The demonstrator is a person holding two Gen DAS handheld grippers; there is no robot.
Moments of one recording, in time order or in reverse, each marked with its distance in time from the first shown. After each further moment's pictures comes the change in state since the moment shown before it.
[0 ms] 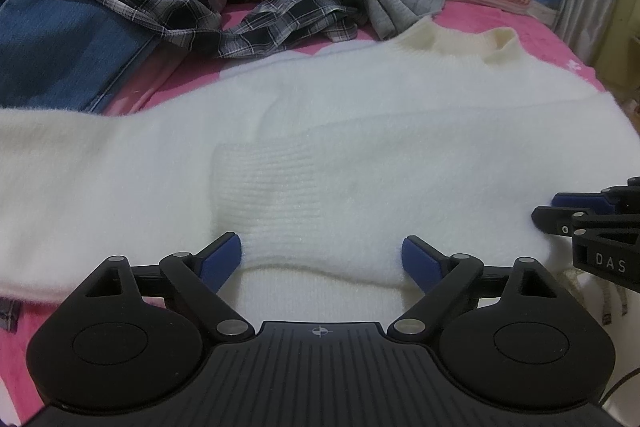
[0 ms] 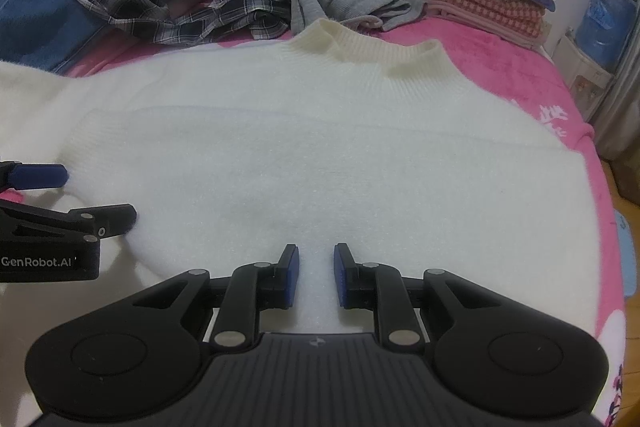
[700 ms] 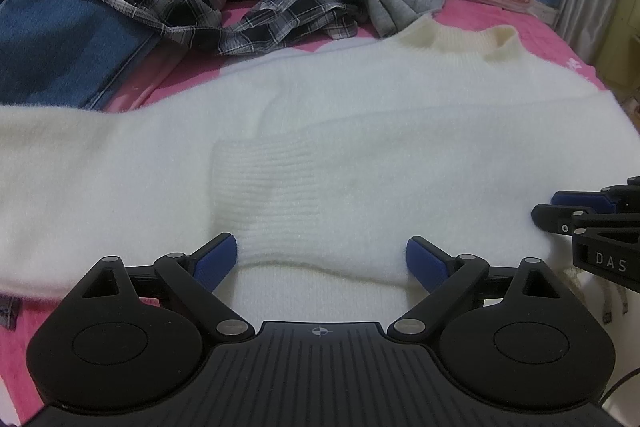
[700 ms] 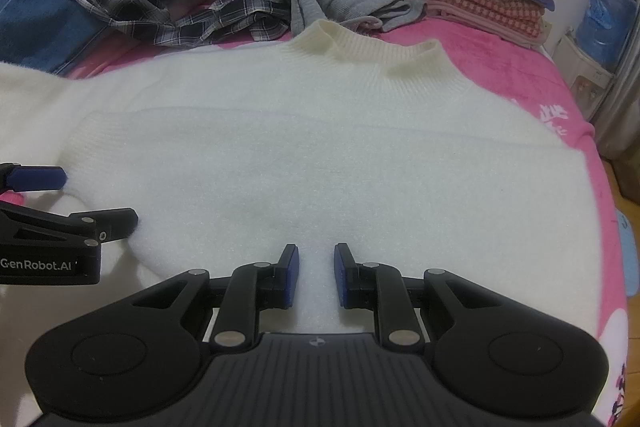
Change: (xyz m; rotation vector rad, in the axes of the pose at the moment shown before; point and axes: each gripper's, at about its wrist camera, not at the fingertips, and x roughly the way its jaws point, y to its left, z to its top) left arm 0.000 0.000 -0.002 -0.003 0.006 0.001; right arm 0.000 -0.001 -0.001 0.003 -0.008 0.005
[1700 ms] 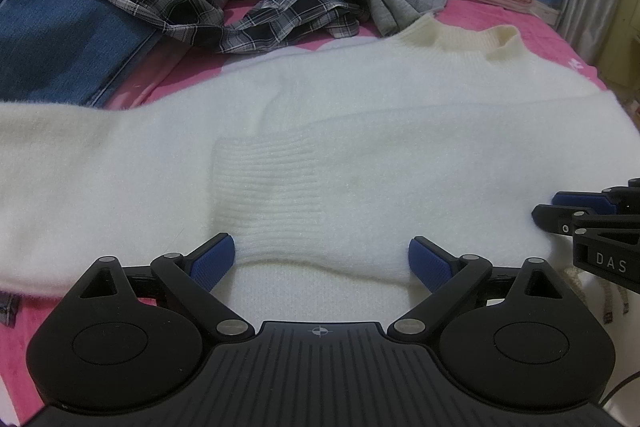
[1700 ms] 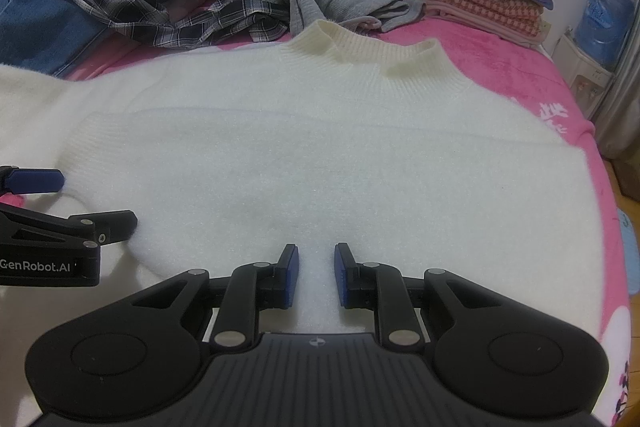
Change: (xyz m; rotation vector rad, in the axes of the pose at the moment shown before) left arm 0.001 0.001 -0.002 -0.003 -0.001 -0.001; right arm 0.001 0.000 -0.002 0.006 -0.008 -0.001
